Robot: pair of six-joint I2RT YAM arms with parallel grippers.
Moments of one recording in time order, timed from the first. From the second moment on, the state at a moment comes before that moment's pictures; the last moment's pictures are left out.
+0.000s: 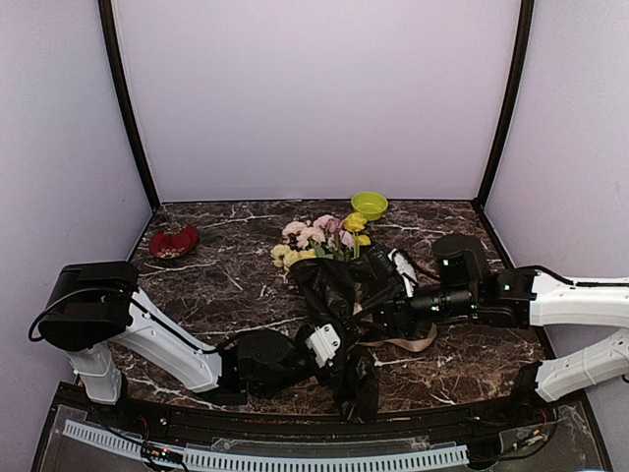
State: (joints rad) left arm -1.39 1.85 0.72 1.03 -0.39 0.23; right arm 0.97 1.12 0.66 -0.03 -0.36 0.29
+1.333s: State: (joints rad) left arm -1.42 1.85 0.68 1.06 -0.39 0.27; right arm 0.66 1.24 0.88 -0.40 -0.15 0.38
